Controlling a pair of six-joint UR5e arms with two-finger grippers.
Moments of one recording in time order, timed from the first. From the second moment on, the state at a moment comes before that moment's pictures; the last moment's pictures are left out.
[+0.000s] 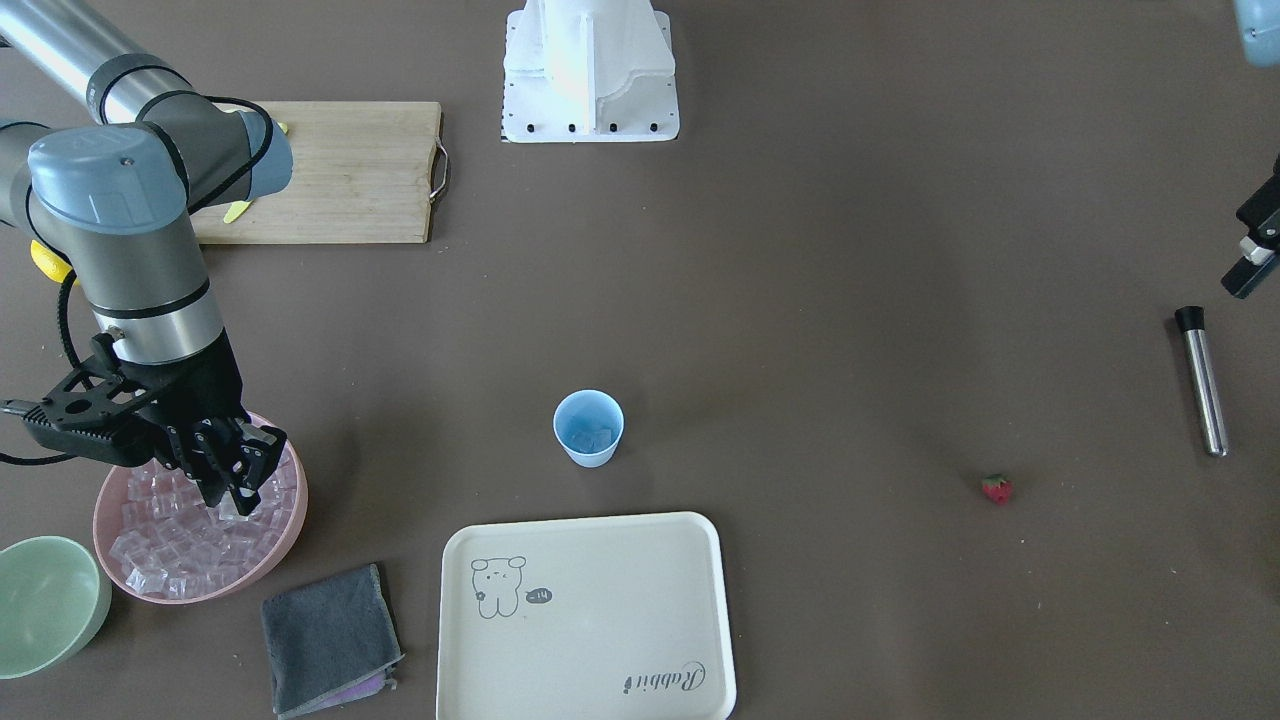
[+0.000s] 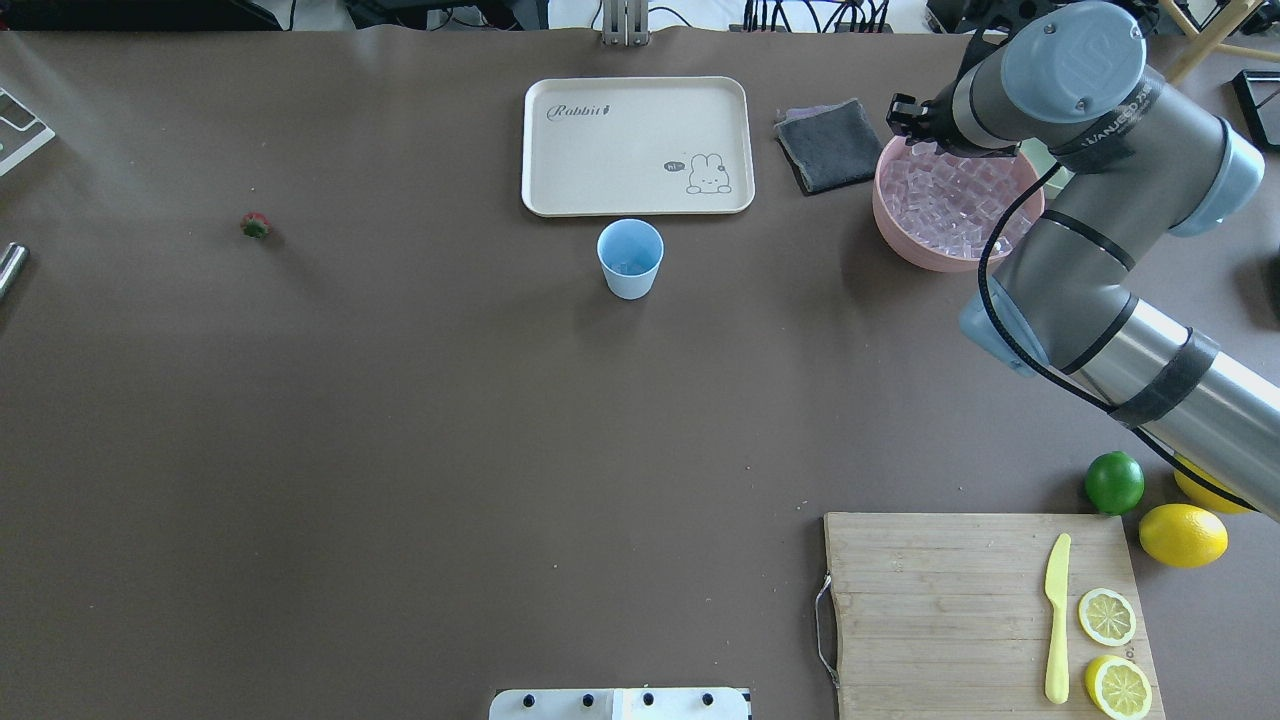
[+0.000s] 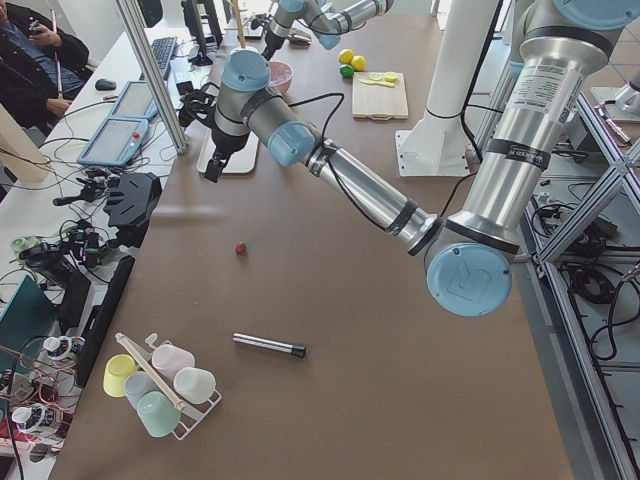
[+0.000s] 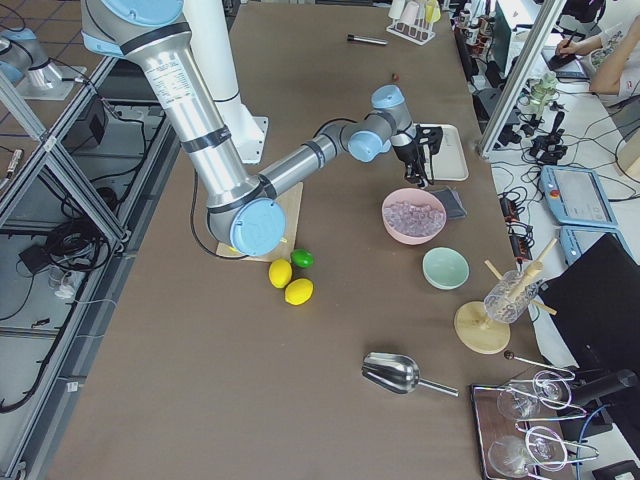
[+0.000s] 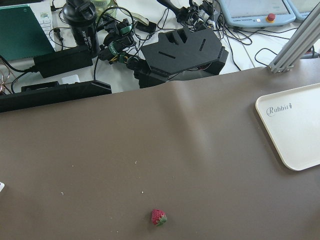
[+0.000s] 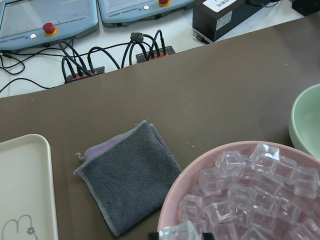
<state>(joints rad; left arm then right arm) -1.41 -1.90 -1.88 -1.77 -2.35 -0.45 0.89 -1.07 1.63 -1.28 1.70 1.25</state>
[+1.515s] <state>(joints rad) -1.33 -1.91 -1.89 -1.78 -2.36 -0.53 0.57 -0.82 1.55 -1.27 1.43 1.22</state>
